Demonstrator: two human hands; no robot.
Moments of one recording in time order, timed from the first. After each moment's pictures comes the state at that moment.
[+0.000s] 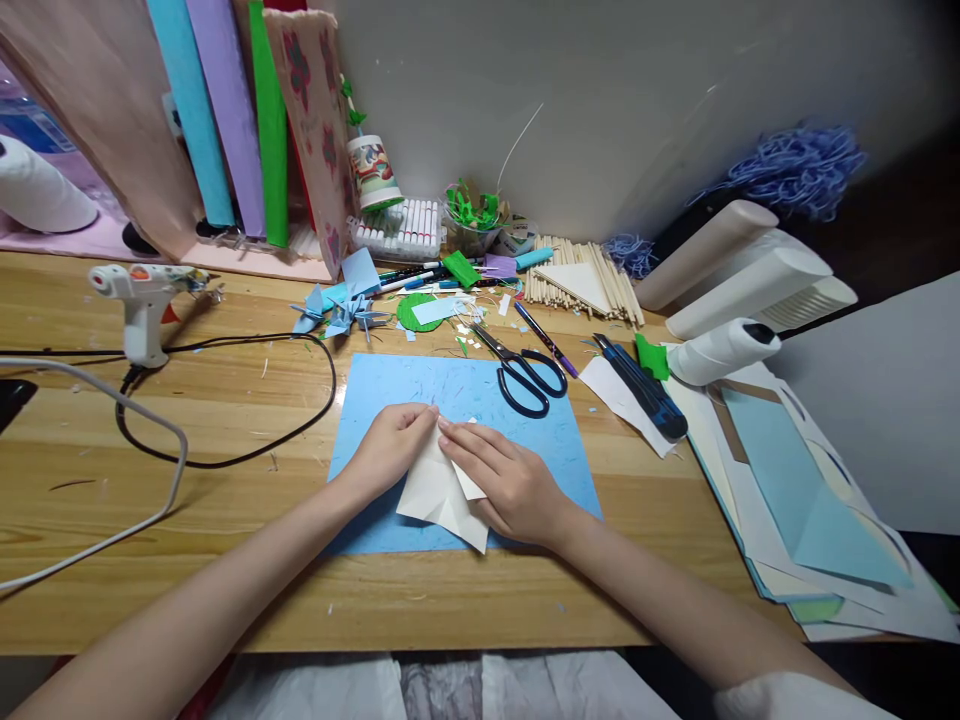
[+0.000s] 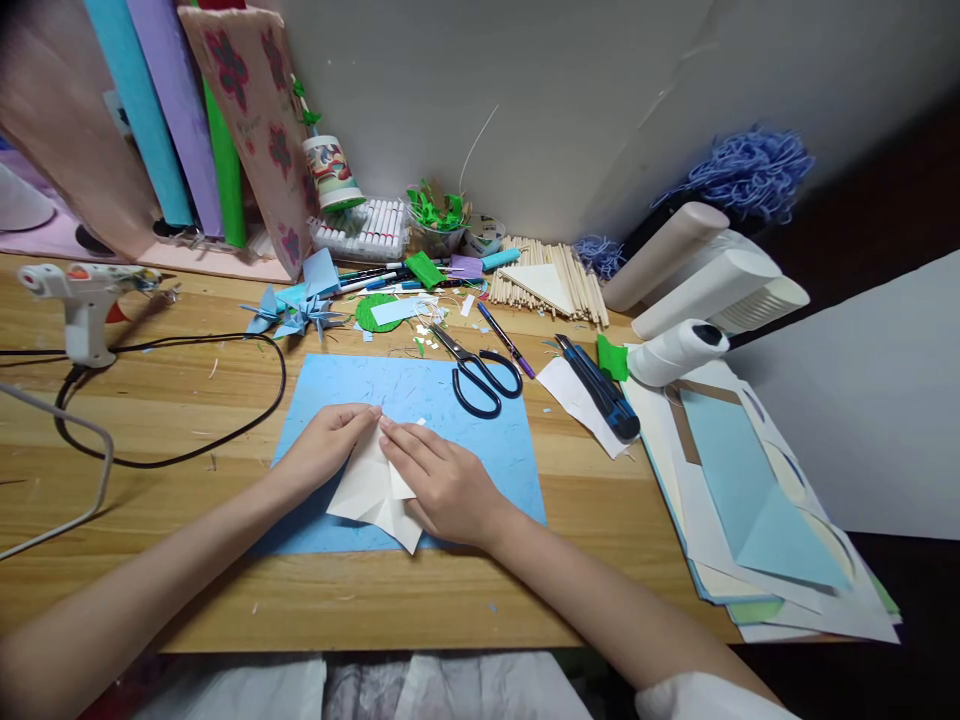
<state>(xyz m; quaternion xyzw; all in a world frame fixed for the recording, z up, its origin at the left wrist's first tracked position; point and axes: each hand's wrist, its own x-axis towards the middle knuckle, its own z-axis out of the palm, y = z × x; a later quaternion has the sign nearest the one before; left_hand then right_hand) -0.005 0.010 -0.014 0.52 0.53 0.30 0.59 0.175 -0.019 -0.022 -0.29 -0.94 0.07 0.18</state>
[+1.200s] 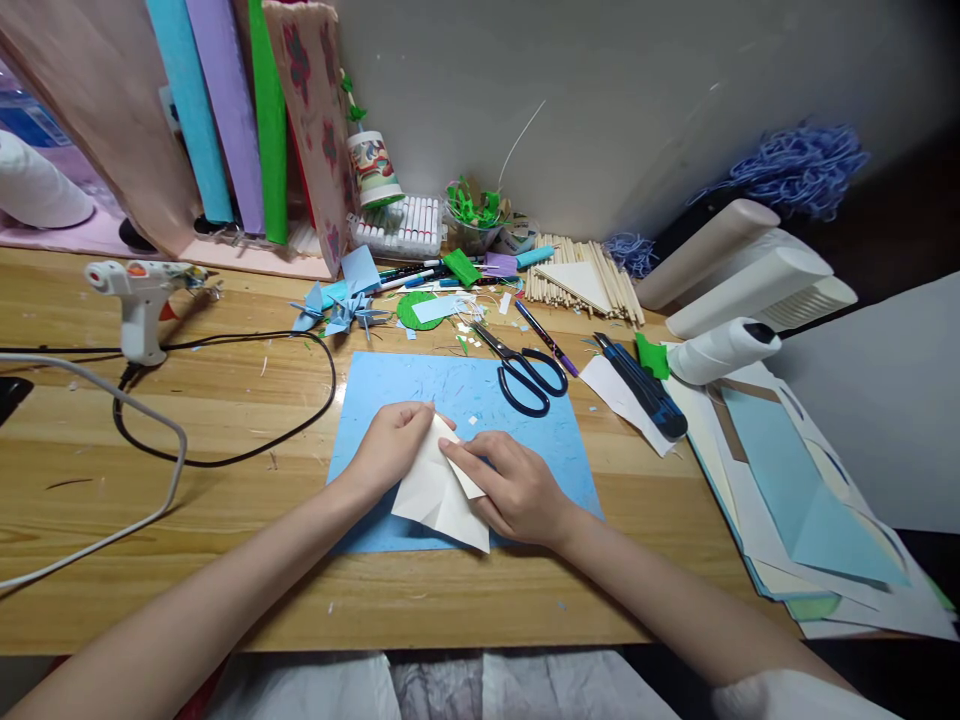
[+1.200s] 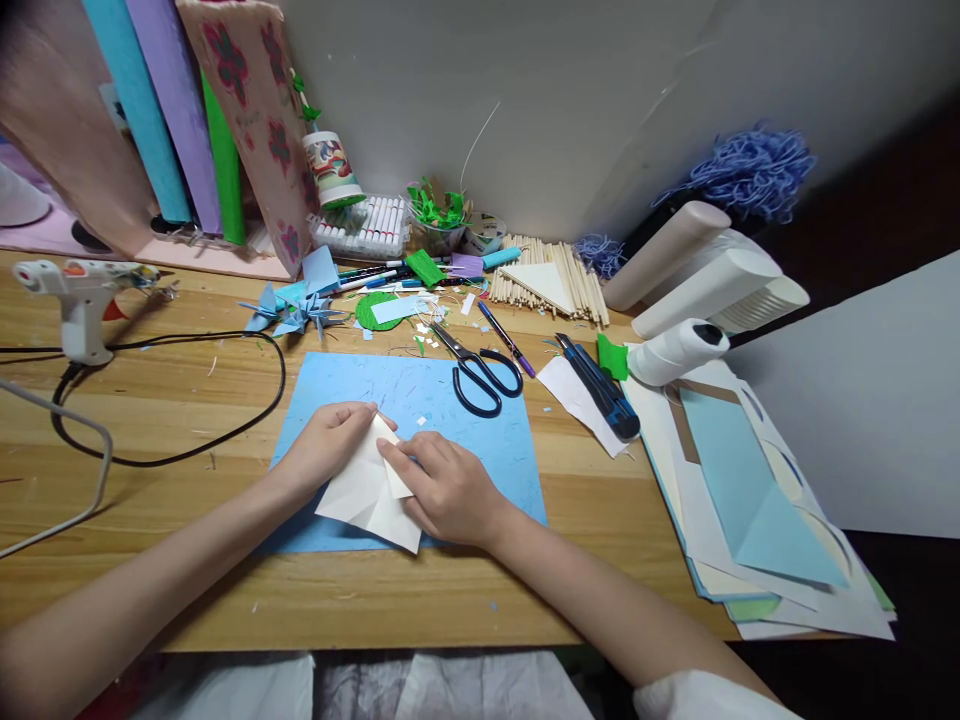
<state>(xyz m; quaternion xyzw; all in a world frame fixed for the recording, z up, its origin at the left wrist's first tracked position) -0.002 0.007 -0.011 0.43 0.57 0.32 0.63 0.173 -0.022 -0.024 -0.29 -0.92 0.06 0.25</state>
